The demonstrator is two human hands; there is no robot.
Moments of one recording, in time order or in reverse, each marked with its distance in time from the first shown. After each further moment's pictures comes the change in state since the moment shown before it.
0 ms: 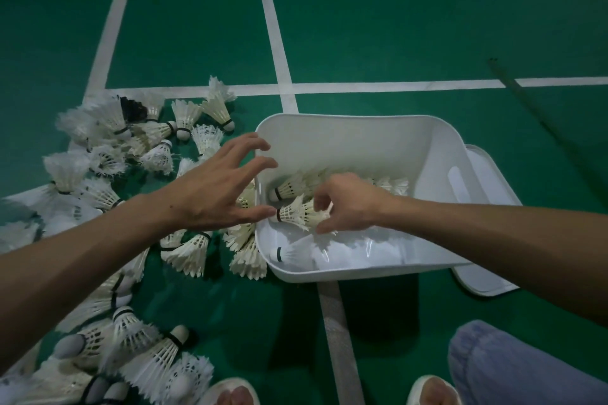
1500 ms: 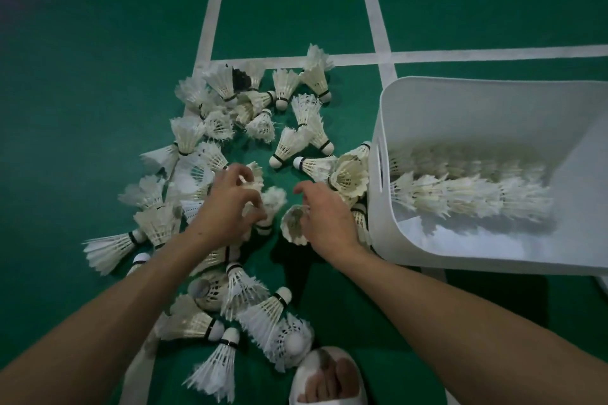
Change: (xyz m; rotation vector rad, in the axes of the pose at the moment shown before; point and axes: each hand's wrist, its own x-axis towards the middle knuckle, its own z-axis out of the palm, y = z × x) left_hand -0.133 -0.084 0.069 -0.141 0.138 -0.549; right_hand 0.074 -0.150 0.133 0.332 0.392 -0.022
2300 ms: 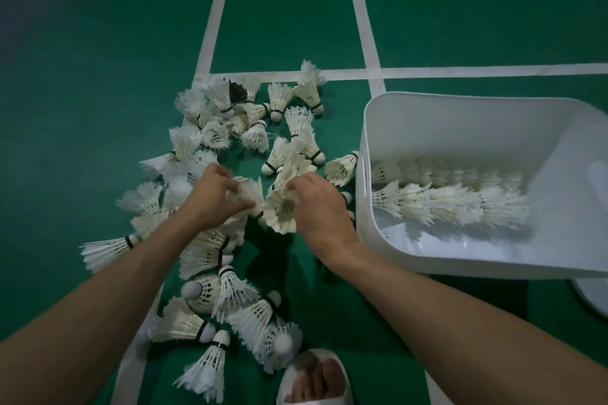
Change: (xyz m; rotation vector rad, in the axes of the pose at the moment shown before) left_hand 0.020 -0.004 -0.015 -0.051 -0.044 -0.223; right_hand -0.015 -0.024 -0.046 0.007 0.105 -0.171
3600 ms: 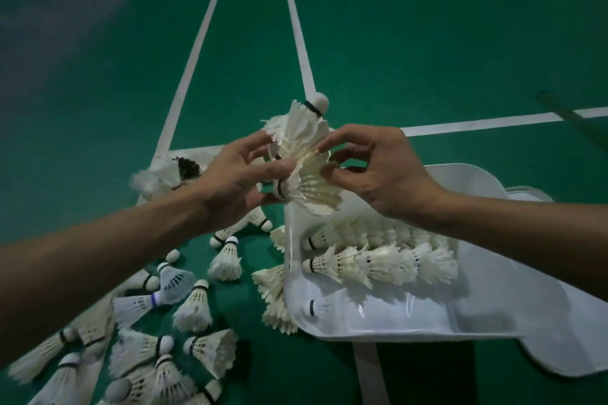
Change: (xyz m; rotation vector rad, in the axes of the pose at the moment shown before) left_hand 0.013 0.232 -0.094 -1.324 -0.293 0.086; right_hand 0.030 0.065 -0.222 0.469 0.097 -0.201
